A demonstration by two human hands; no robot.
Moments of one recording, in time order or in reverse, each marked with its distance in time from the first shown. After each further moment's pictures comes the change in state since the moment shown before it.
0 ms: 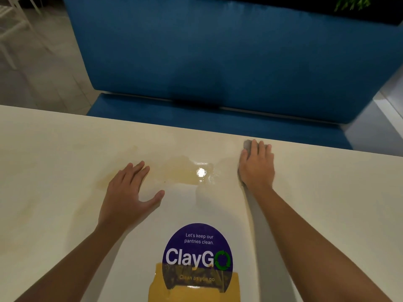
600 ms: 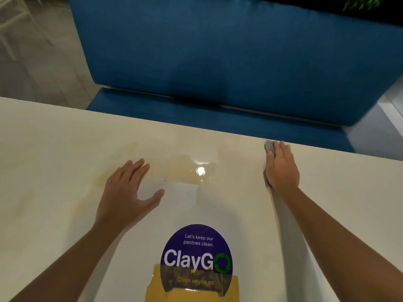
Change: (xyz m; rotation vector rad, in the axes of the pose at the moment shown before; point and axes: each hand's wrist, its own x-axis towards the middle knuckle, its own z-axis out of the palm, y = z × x) left_hand 0.002 0.001 -0.001 0.001 0.011 0.015; right_hand 0.013 0.051 -0.014 0.222 -0.032 0.060
